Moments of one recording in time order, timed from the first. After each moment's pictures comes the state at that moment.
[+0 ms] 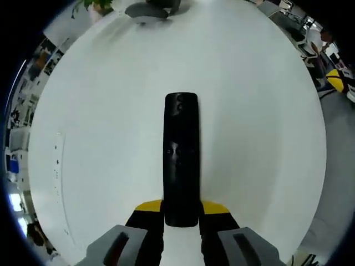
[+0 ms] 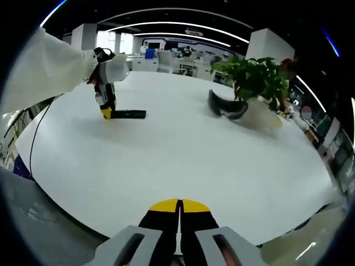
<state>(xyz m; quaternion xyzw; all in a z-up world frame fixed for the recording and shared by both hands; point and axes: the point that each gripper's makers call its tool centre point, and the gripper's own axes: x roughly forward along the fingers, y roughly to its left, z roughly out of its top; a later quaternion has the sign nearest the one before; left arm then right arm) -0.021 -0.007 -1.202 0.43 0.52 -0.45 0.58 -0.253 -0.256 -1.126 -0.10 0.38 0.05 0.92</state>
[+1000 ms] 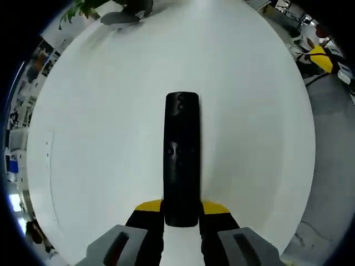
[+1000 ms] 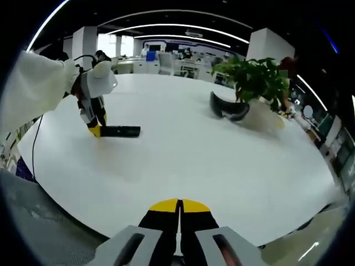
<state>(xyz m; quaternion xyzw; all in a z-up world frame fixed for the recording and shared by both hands) -0.098 -0.012 -1.202 0.43 0.52 -0.45 0.58 -0.253 -0.252 -1.122 -0.09 0.37 0.06 0.92</state>
